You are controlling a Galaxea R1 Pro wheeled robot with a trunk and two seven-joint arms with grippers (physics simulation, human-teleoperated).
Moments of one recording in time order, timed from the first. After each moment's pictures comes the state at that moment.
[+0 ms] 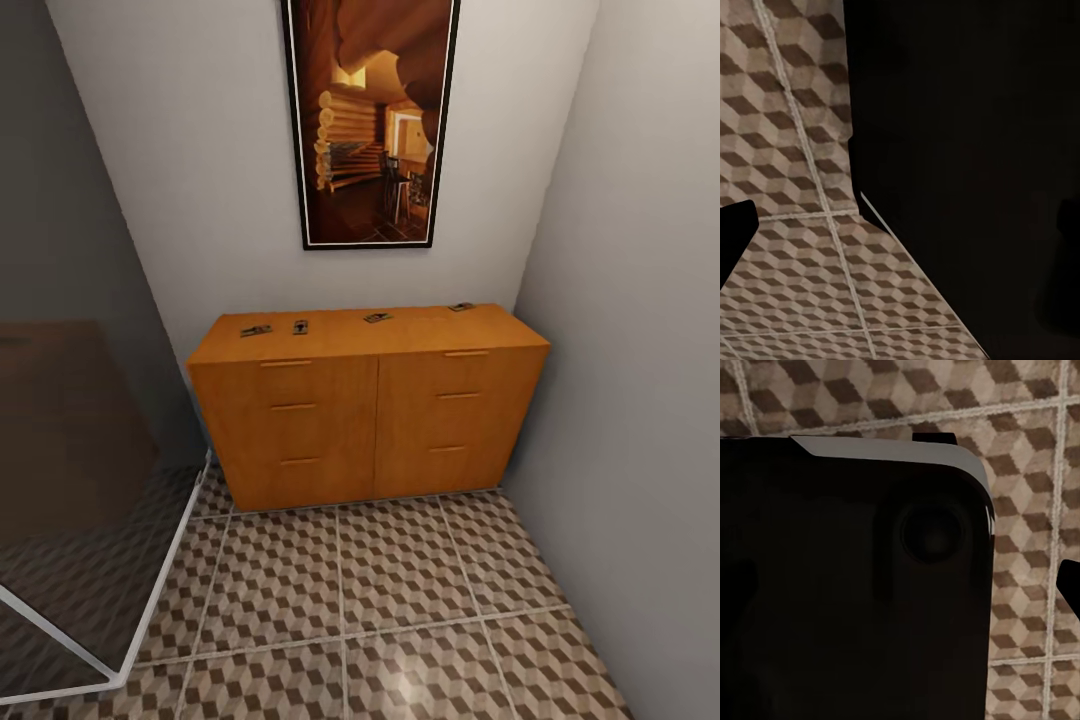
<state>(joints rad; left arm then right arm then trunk) 0.05 0.02 0.05 -0.08 -0.05 -0.01 0.00 -0.07 0.01 -0.03 -0.05 0.02 -0.20 0.01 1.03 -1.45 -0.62</state>
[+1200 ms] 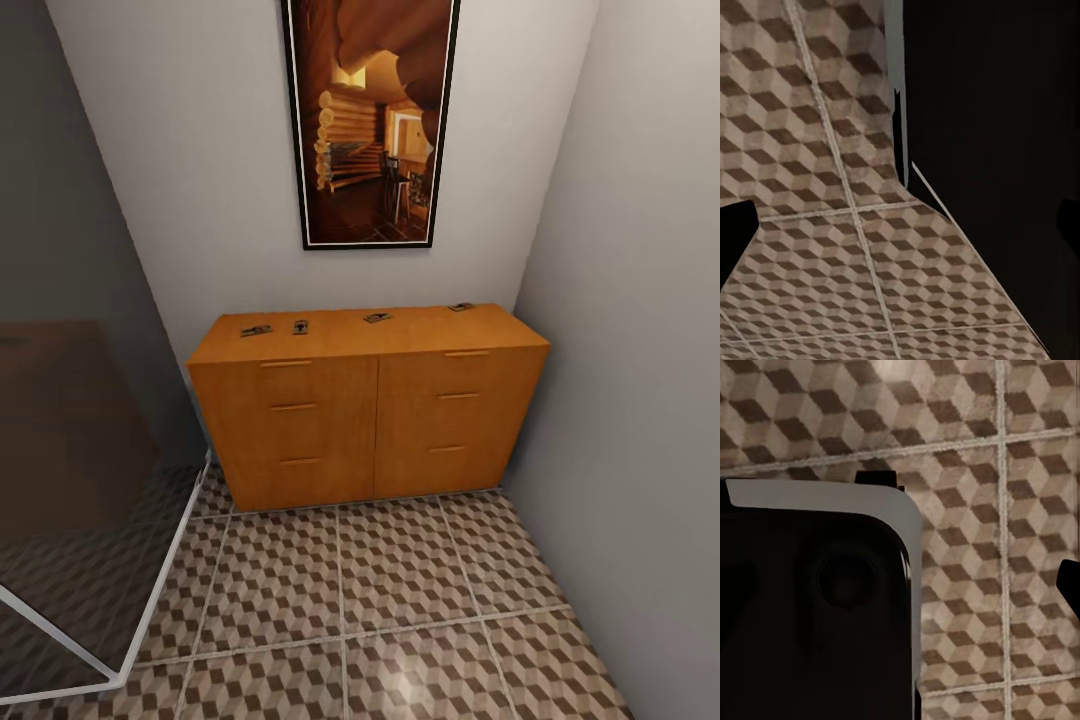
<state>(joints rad) 0.13 0.09 0.04 -0.11 -0.07 -0.09 -0.05 -0.09 -0.07 -0.05 -0.06 0.03 -0.23 0.04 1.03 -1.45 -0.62</state>
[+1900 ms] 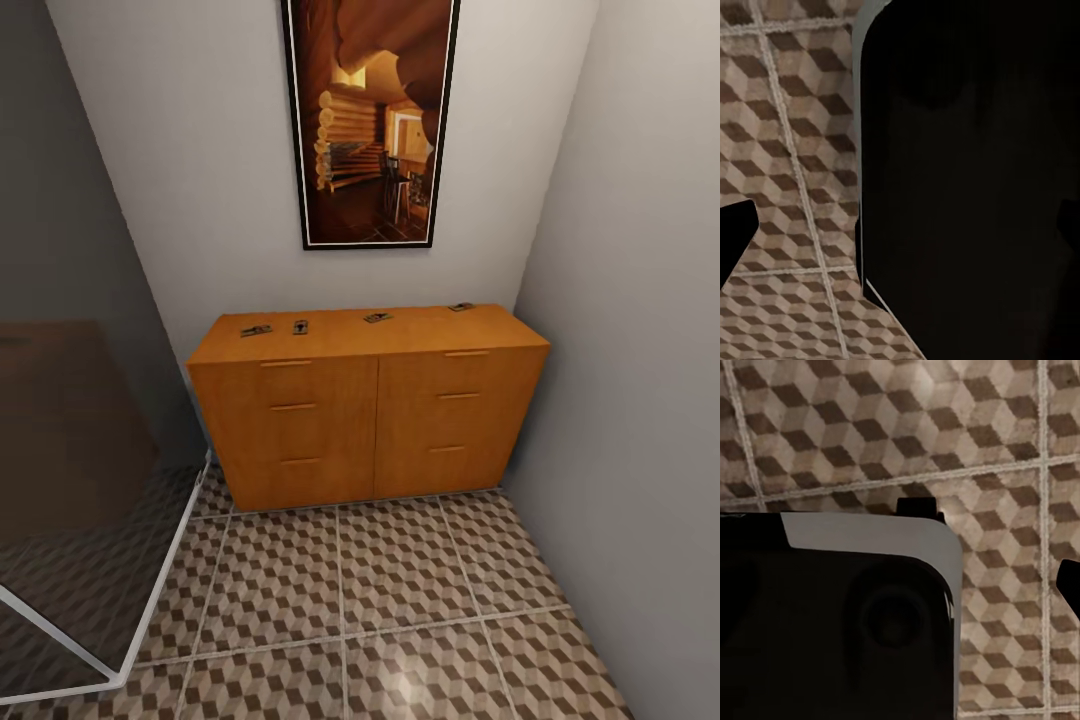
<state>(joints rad) 0.05 0.04 0.04 -0.23 0.00 0.02 -0.05 -0.09 -0.07 -0.08 -0.18 0.02 -0.11 0.15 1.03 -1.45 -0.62</state>
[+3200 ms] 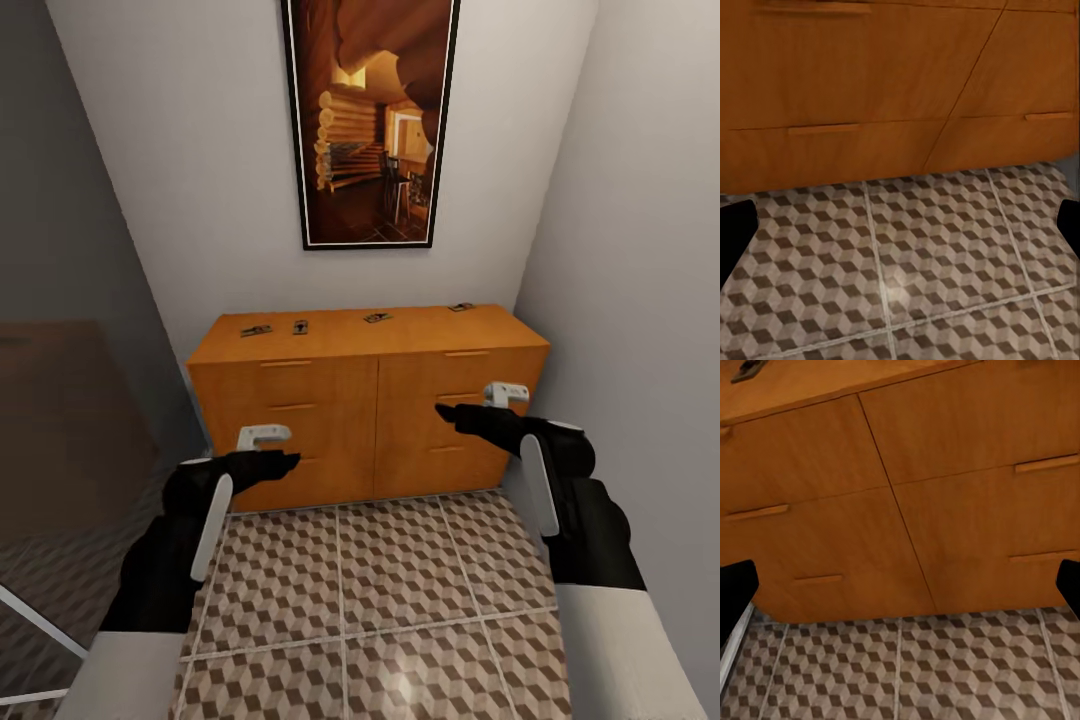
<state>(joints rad) -0.60 -0.09 0.00 -1.44 0.06 0.93 -0.06 -0.72 0.03 -0.08 -1.46 -0.12 0.89 0.19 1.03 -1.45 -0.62</state>
